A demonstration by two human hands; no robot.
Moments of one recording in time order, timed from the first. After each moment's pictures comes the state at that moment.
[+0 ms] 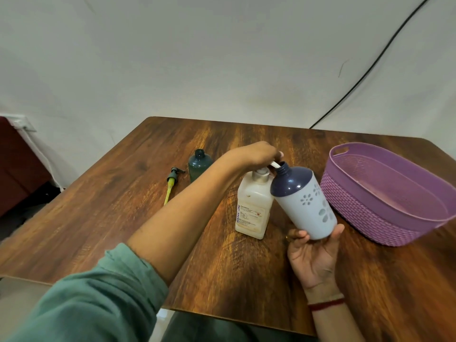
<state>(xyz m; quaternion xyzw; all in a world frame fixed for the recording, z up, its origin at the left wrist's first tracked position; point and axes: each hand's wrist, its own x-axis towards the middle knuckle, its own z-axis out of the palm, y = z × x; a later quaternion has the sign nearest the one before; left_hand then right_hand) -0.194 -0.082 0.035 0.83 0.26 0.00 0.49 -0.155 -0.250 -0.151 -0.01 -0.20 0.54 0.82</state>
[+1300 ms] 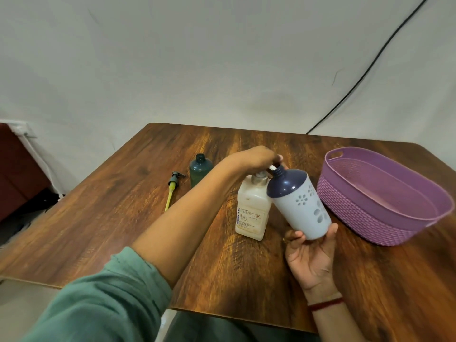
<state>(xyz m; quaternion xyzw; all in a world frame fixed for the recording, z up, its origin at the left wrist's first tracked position) -0.198 -0.084 0.036 0.82 0.24 0.00 0.53 -0.172 -0.259 -0.125 -0.07 -0.07 0.47 0.88</state>
